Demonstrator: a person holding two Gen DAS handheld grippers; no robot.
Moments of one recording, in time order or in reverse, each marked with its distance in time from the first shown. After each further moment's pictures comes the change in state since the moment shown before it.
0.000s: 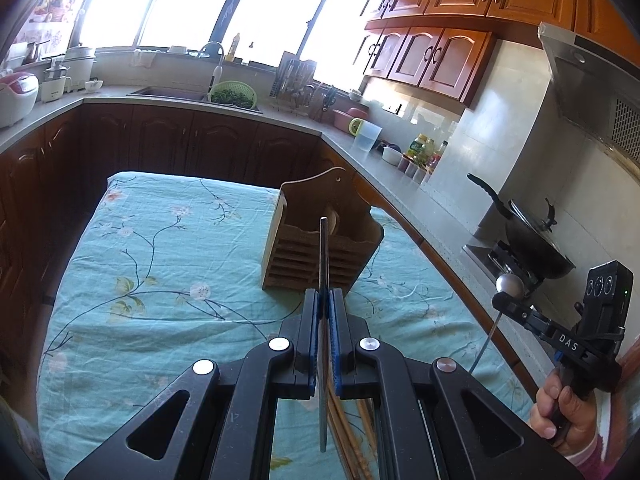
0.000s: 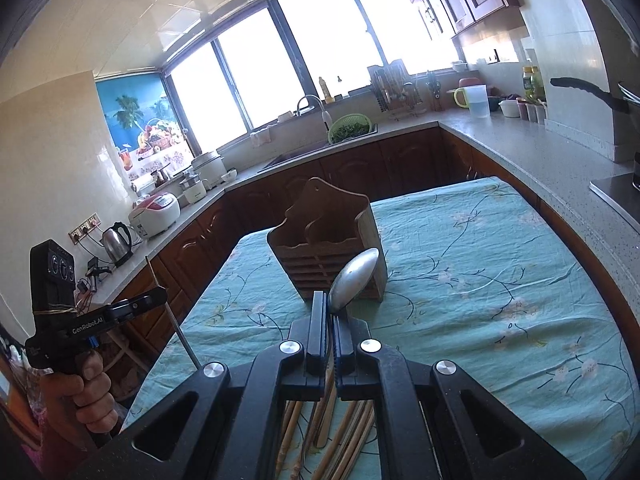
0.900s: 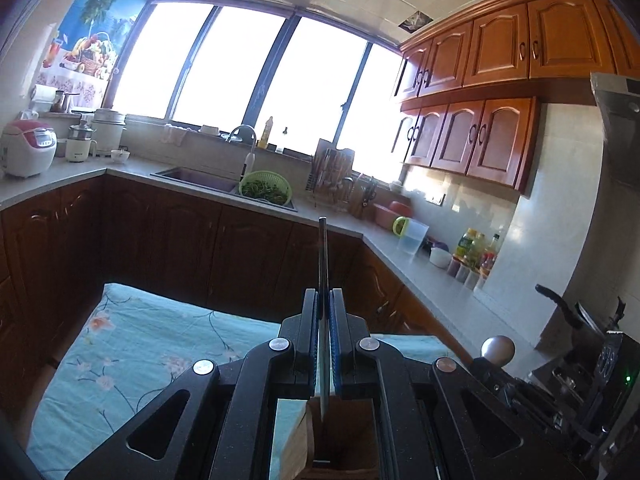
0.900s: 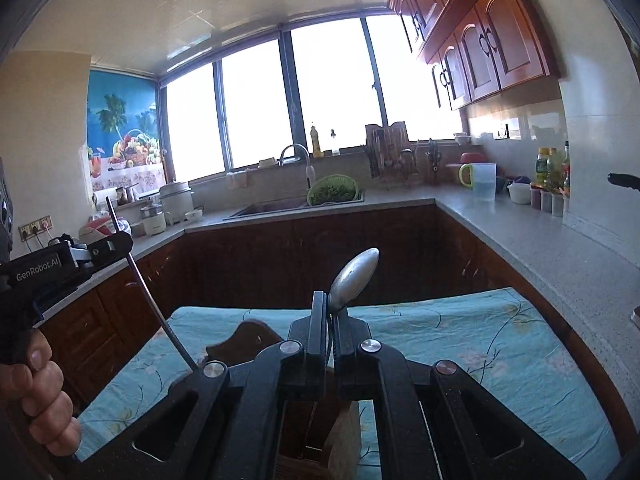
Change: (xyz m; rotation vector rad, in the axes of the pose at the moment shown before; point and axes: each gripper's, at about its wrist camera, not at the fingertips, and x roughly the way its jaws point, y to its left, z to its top) left arm 0.181 0.012 0.077 0.006 -0.325 0.159; right arm 0.171 0.005 0.088 -0.175 -0.195 -0.124
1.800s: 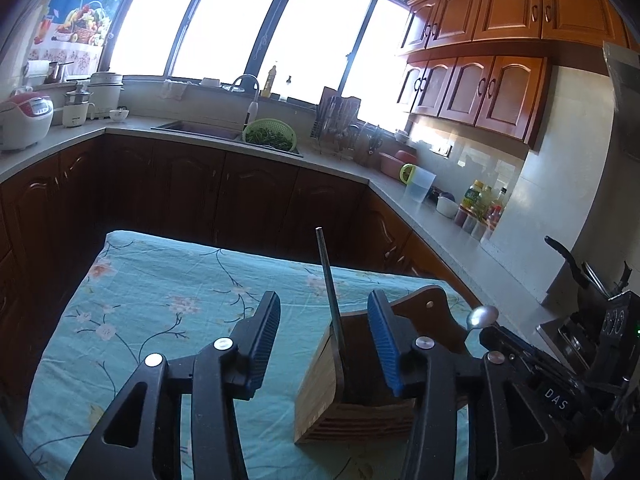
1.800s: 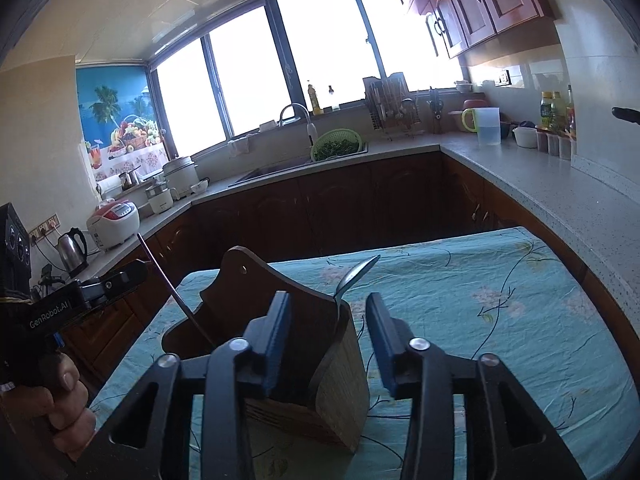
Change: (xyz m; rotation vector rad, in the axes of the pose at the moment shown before) left arm 0.001 0.022 -0.004 -0.030 0.160 -0.003; right arm -0.002 -0.030 -0.016 0.108 0.129 0.050
